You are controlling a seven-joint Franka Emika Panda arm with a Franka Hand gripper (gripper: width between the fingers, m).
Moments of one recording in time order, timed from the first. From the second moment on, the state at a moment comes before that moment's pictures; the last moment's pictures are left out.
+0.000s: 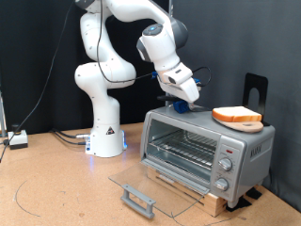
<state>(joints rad) 0.11 -0.74 0.33 -2.86 0.85 2.17 -0.96</state>
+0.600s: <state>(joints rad) 0.04 -0.77 0.32 -2.84 0.78 2.04 -0.77</state>
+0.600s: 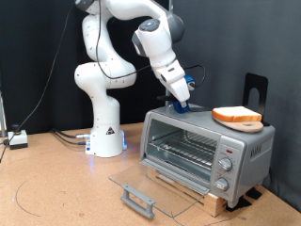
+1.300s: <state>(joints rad) 0.04 -0.76 0.33 -2.85 0.76 2.10 -0.89</state>
